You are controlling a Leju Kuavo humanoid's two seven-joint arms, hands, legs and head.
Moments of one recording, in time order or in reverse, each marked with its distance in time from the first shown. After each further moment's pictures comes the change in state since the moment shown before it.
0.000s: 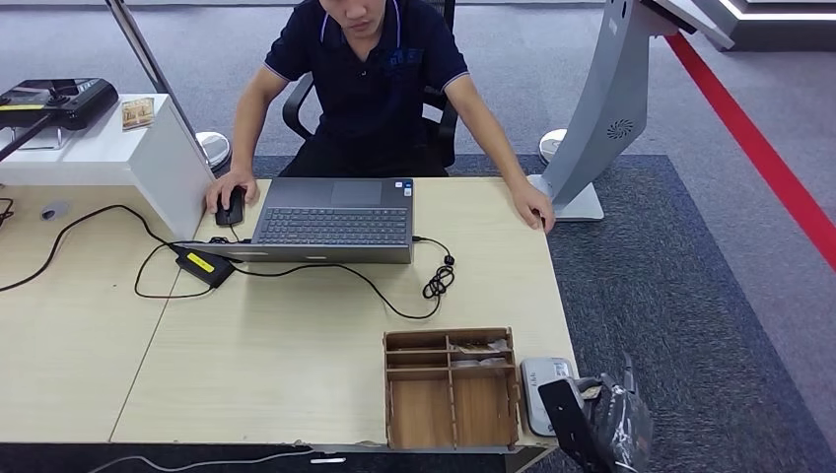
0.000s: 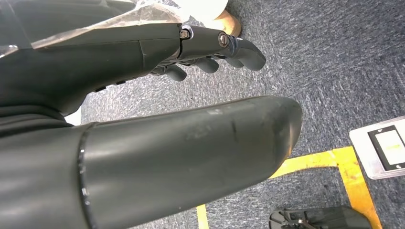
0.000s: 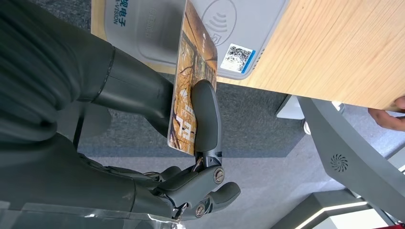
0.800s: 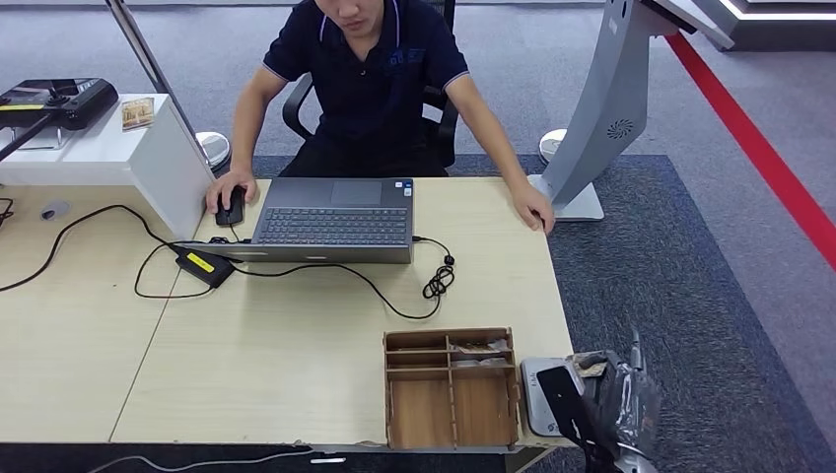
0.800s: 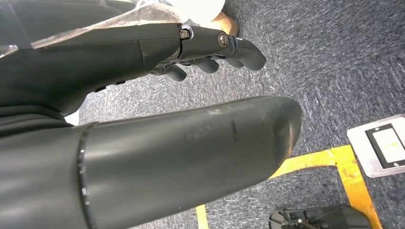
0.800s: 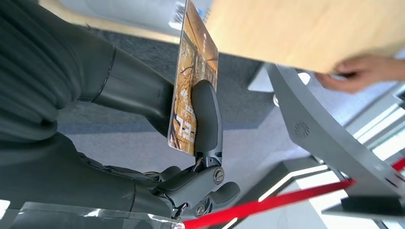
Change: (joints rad) left arm 0.000 0.002 0.000 0.000 -0.014 -0.010 -0.005; right arm -0.040 -0.004 -0.019 -0.069 0.107 -0.002 -0.002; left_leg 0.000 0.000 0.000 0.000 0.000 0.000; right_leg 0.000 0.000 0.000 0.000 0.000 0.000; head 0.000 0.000
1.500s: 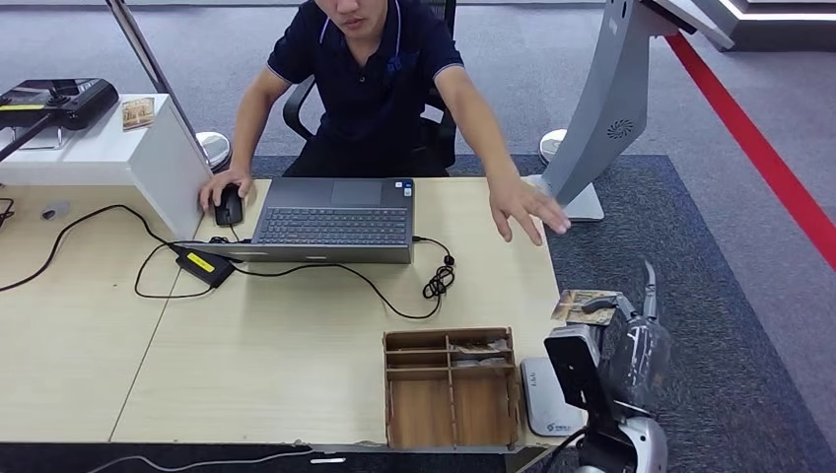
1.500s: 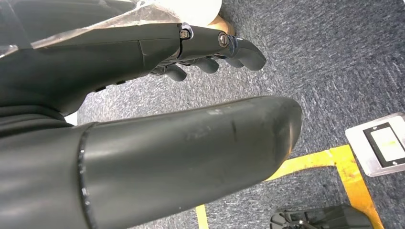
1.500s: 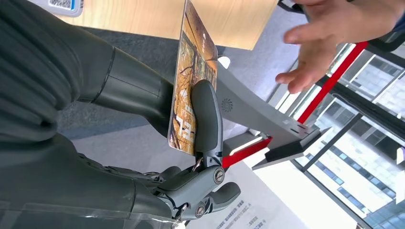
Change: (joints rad) left arm -0.002 0.003 0.000 0.000 -0.027 -0.010 -0.001; right arm -0.097 0.044 0.015 -0.179 -0.008 0.001 -0.081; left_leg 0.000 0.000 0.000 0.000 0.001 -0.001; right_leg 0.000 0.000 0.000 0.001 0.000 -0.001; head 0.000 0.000
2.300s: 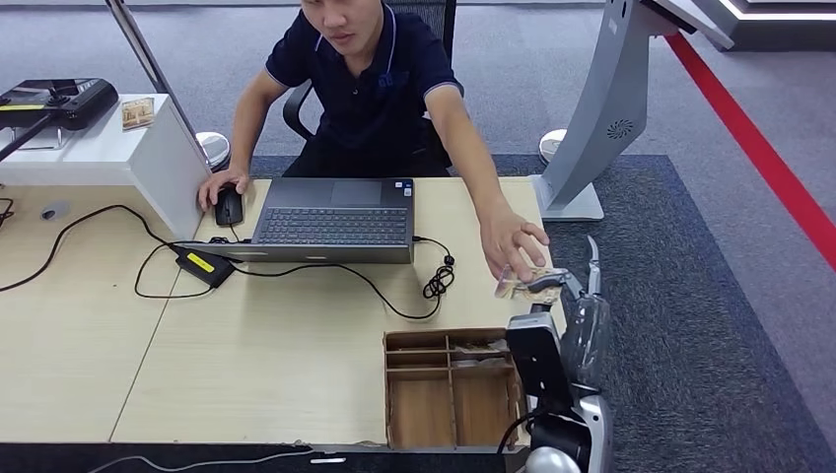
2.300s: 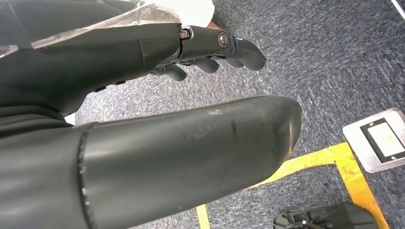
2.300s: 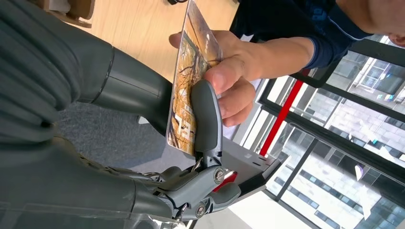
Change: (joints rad) left arm -0.002 0.000 -0.024 0.000 -0.028 -0.013 0.000; right arm -0.095 0.133 0.105 0.045 -0.117 0.001 -0.125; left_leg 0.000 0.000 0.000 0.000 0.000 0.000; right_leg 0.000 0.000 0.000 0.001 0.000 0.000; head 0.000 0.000
